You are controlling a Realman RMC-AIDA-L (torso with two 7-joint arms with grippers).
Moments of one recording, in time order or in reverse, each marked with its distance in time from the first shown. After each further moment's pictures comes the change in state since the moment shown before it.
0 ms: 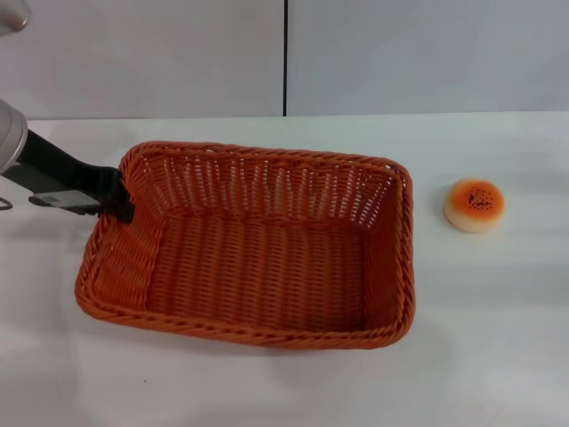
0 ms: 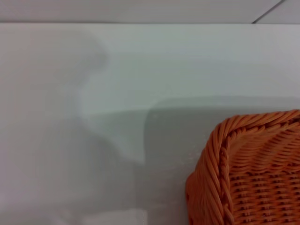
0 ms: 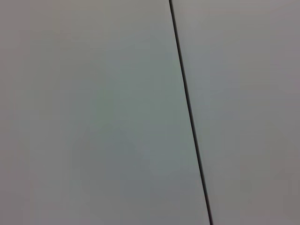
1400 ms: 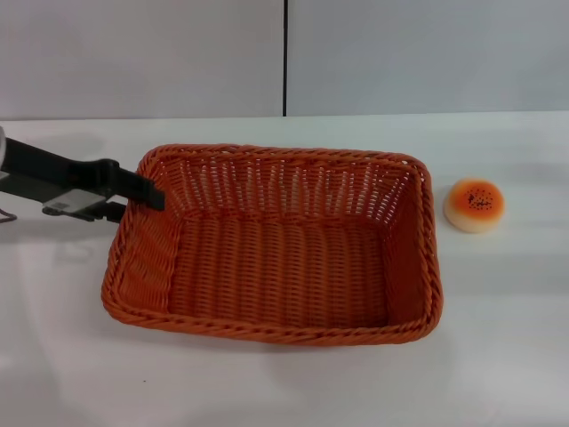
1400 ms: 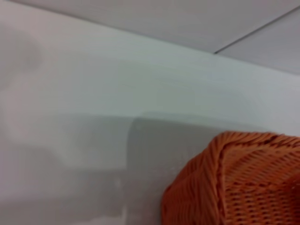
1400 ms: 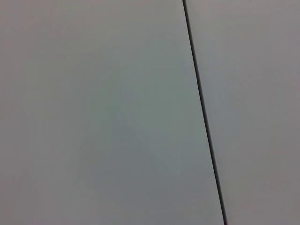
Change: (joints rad) left arm 0.085 0.025 -0.131 -0.096 -0.234 -0.043 0.054; right arm 0.027 0.007 -0.007 -0.003 -0.001 -0.024 -0.005
